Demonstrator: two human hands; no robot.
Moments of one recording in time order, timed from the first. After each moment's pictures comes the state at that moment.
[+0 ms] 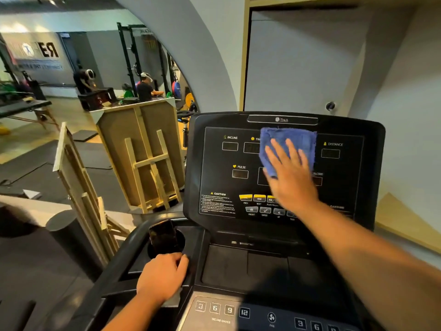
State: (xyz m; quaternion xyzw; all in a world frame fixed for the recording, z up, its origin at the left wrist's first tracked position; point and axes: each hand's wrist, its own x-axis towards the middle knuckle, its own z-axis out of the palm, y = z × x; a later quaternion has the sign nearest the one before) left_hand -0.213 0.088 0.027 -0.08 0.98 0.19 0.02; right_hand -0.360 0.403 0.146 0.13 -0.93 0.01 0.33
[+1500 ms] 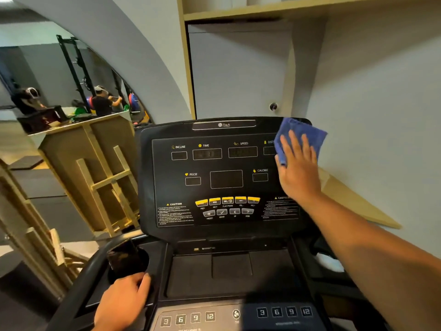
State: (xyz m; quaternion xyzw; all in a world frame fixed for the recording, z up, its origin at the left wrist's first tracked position) left_hand -0.220 0.090 0.026 -0.10 0.98 0.18 0.05; right_hand -0.345 0.534 0.150 -0.03 -0.94 0.05 0.34
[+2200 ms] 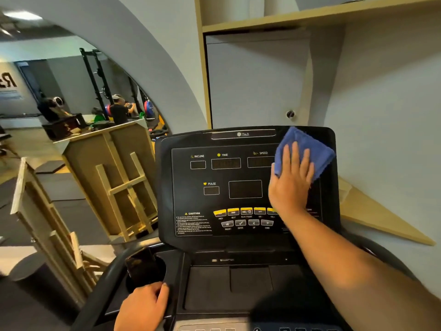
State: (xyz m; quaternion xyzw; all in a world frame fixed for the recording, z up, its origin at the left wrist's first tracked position) left_hand -0.225 0.093 0.027 -0.13 0.97 0.17 0.08; right_hand -0.355 0.452 0.148 -0.11 -0.91 0.13 0.37
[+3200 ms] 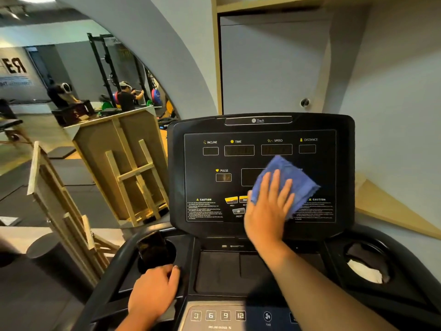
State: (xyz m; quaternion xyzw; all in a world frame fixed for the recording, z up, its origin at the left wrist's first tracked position) left_hand -0.214 0.092 0.031 -0.08 0.98 0.17 0.02; right_hand -0.306 0.352 0.084 -0.10 -0.94 0.16 0.28
